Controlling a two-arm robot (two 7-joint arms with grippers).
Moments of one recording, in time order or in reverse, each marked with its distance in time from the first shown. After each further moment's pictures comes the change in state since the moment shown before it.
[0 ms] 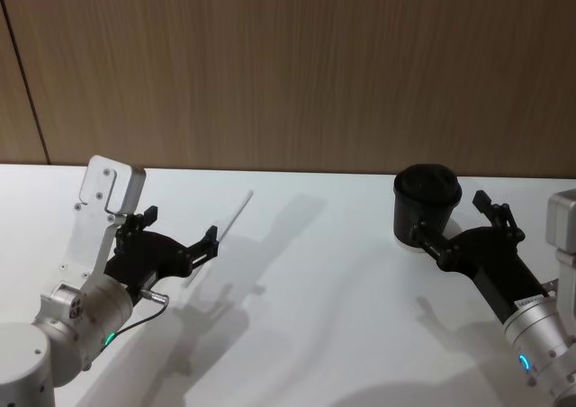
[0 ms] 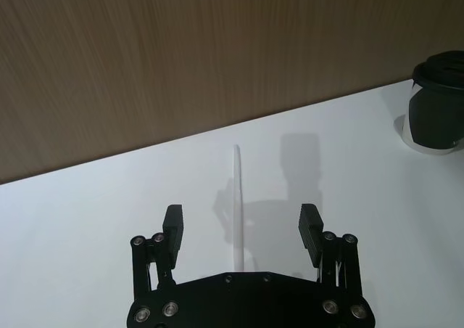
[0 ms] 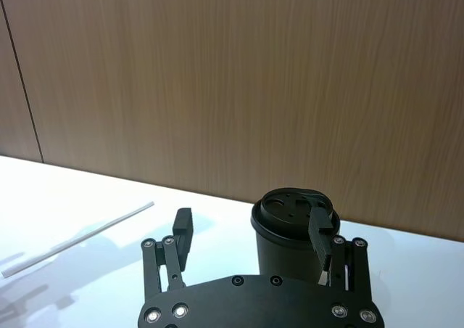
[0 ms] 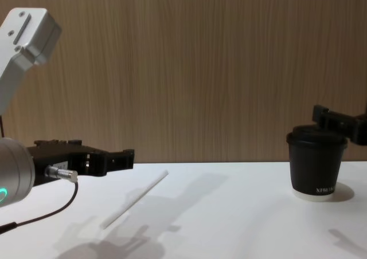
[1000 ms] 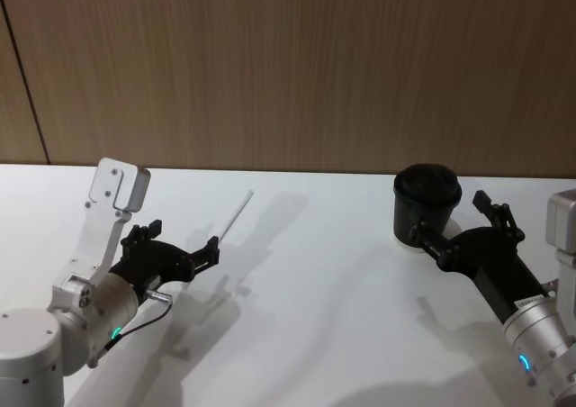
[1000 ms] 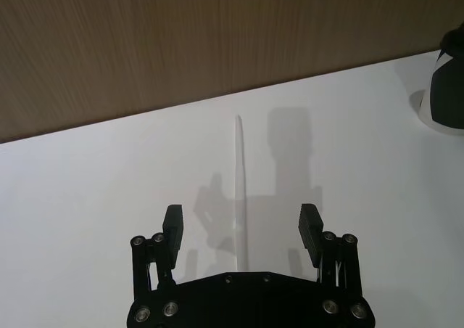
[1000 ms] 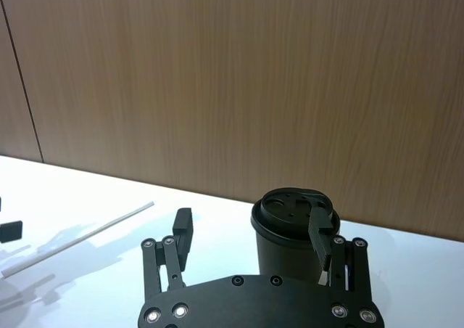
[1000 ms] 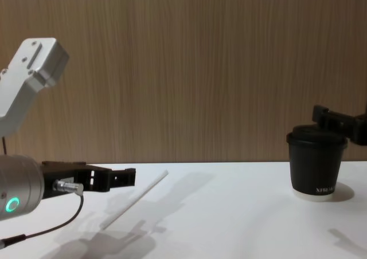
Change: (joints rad) left arm -0.059 -0.047 -0.012 0.112 -0.021 0.059 -0.043; right arm 0.000 0.000 0.000 0.000 0.000 0.000 0.000
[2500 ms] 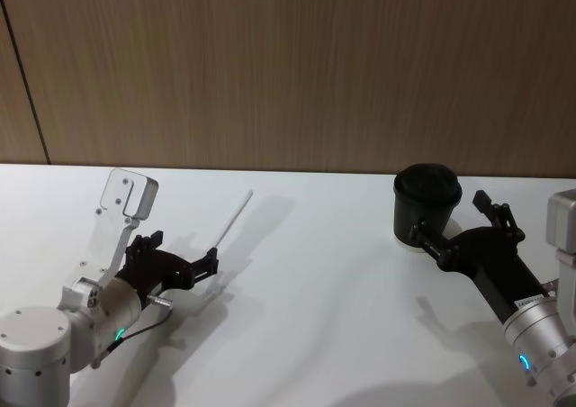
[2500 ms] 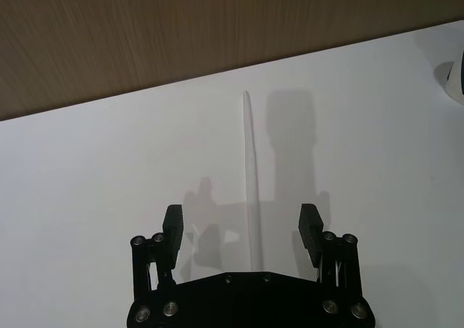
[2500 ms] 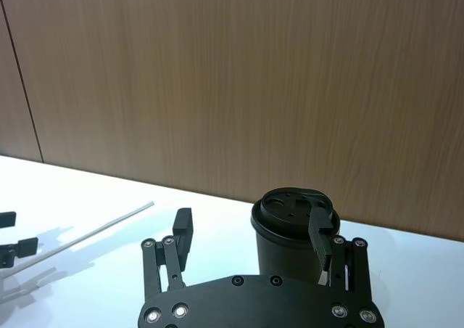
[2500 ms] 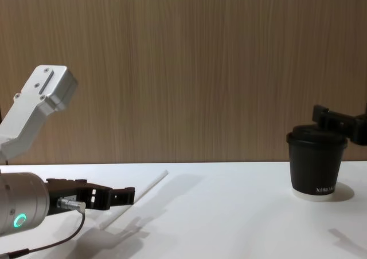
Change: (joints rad) left arm -0.044 -0.028 0.002 0.111 0.045 -0.001 -0.043; right arm 0.000 0.000 0.000 0.000 0.000 0.000 0.000
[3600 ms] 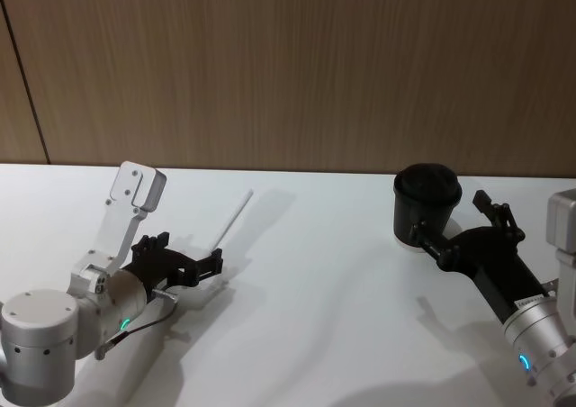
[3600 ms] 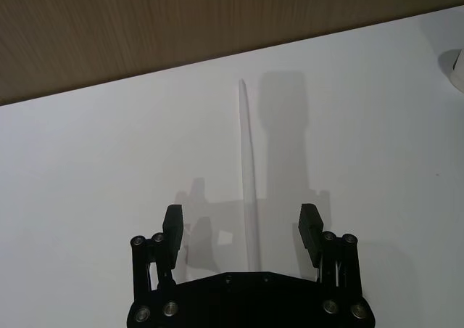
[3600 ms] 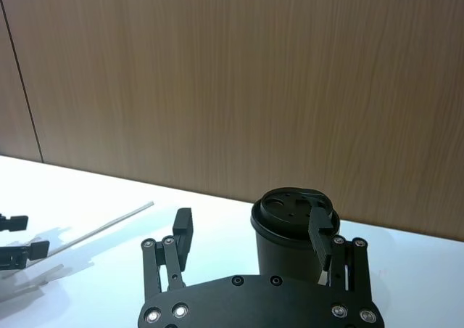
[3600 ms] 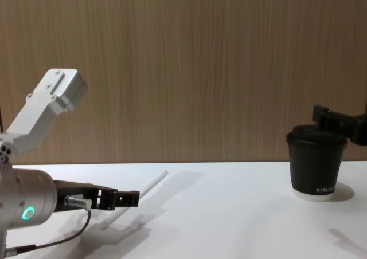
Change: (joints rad) left arm -0.050 -0.024 -0.005 0.050 0.009 0.064 -0.038; right arm 0.000 0.000 0.000 0.000 0.000 0.000 0.000
